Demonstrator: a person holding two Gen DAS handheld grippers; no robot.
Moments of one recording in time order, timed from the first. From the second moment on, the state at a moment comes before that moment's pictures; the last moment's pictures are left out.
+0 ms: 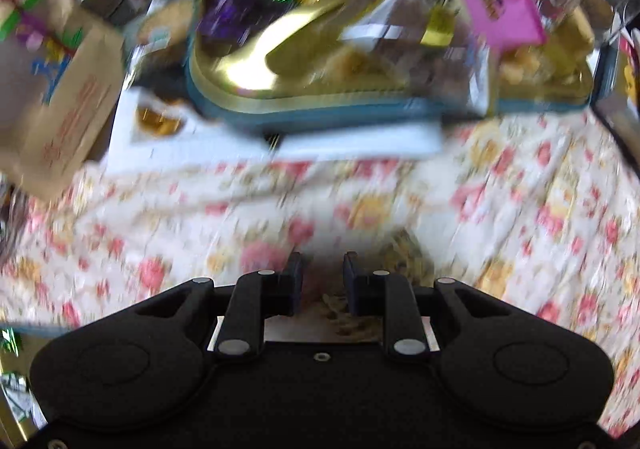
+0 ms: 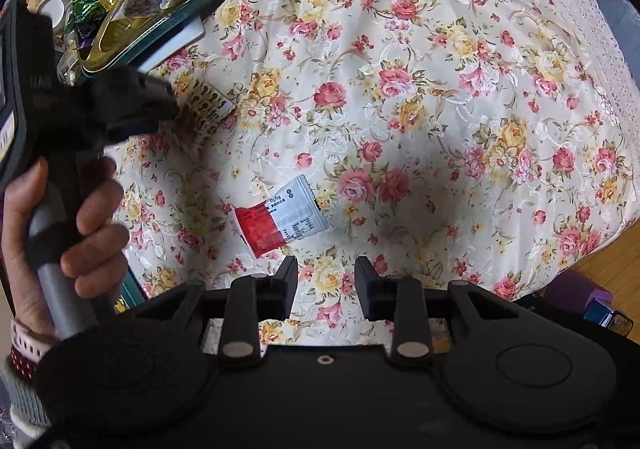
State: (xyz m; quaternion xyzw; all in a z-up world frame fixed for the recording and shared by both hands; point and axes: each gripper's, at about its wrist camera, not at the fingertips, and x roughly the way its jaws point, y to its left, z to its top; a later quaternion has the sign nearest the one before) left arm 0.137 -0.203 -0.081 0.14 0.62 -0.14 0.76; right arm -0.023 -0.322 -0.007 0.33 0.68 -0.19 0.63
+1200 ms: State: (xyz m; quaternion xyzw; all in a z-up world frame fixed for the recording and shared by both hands) left arm 0.105 -0.201 -0.069 0.10 0.60 -0.17 0.78; right arm -0.034 -0.338 0.005 0.35 0.66 -0.19 0.63
